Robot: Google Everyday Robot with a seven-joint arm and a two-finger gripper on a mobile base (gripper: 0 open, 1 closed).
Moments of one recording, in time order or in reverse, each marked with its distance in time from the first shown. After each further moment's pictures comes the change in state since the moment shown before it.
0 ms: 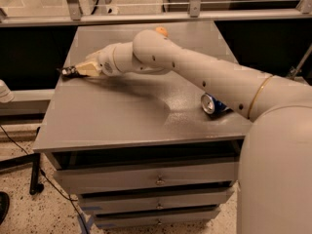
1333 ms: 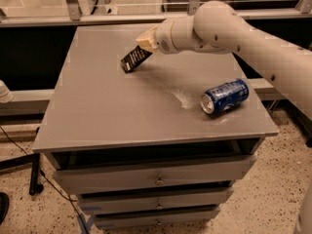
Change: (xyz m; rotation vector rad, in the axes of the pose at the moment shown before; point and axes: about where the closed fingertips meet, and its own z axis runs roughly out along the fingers) arm -0.005 -0.096 -0.163 0.250 0.080 -0.135
